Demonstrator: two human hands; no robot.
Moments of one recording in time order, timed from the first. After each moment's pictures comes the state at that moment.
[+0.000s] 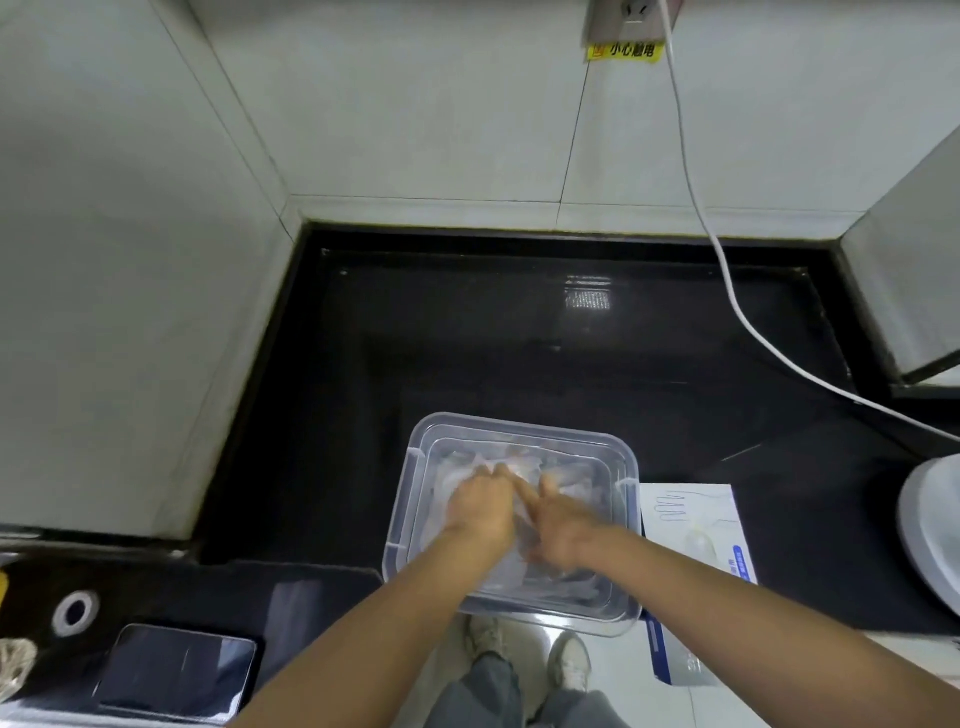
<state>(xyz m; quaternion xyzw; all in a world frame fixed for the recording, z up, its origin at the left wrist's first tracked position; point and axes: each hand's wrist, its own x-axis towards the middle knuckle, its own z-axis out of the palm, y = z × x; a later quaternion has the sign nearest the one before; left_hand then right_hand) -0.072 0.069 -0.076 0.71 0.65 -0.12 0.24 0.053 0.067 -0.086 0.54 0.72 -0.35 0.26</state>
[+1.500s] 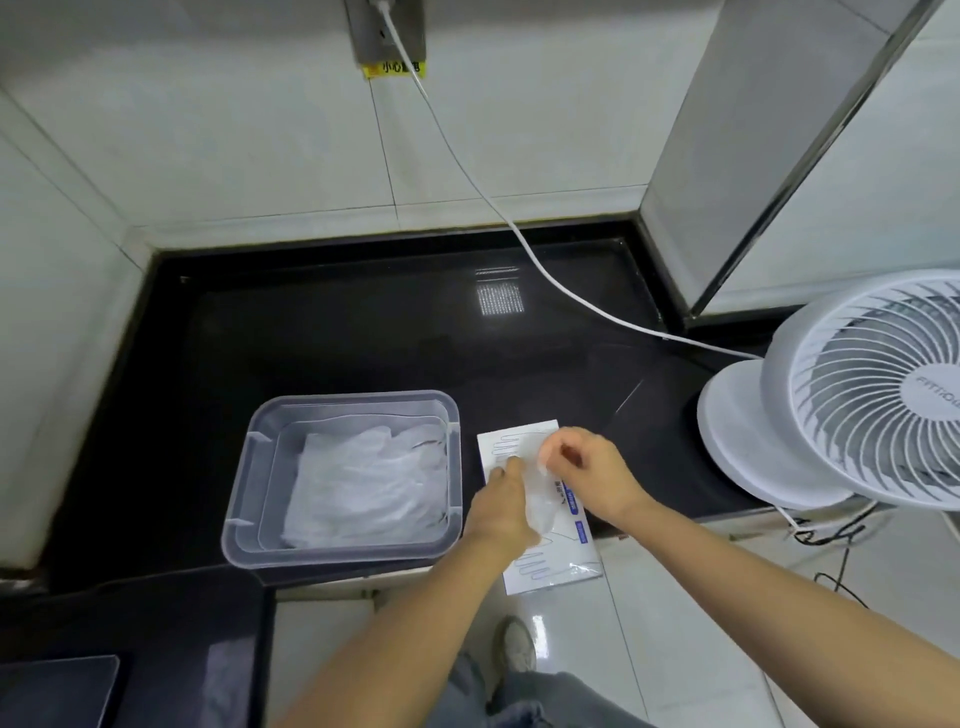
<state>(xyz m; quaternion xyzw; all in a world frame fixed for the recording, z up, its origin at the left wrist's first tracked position) 0.106 -0.007 -0.057 0.69 0.59 -0.06 0.41 0.251 -0.005 -0.048 0.66 0.57 -0.42 -0.27</state>
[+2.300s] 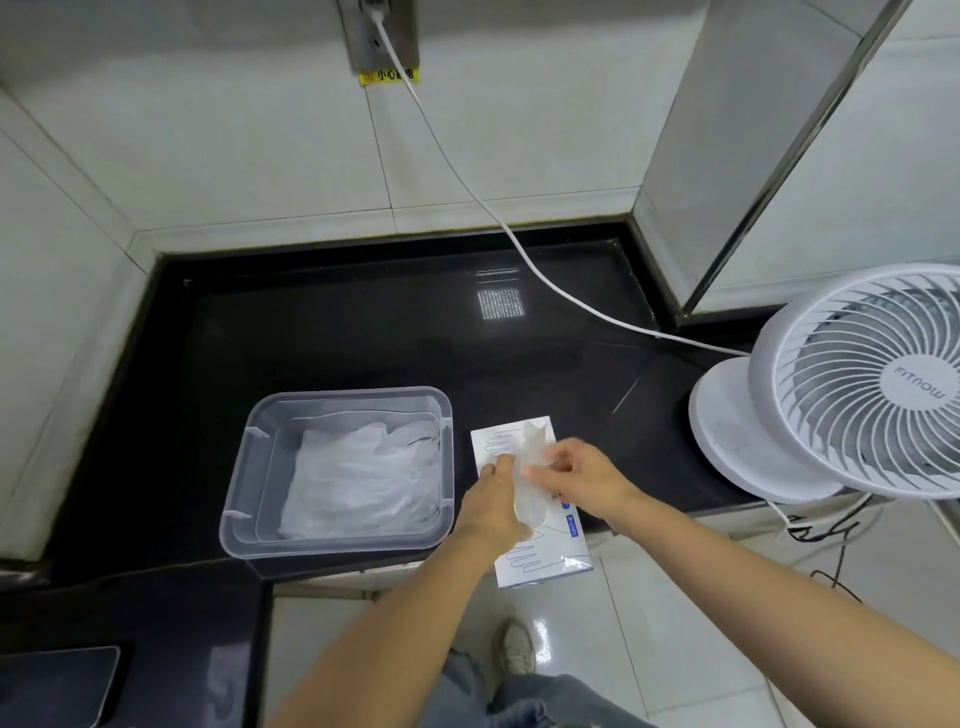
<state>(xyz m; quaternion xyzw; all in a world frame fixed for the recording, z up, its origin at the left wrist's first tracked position) 0.102 -0.011 -0.064 0.70 0.59 -0.02 0.41 0.250 -0.014 -0.041 0.69 0.44 -0.54 -0.20</state>
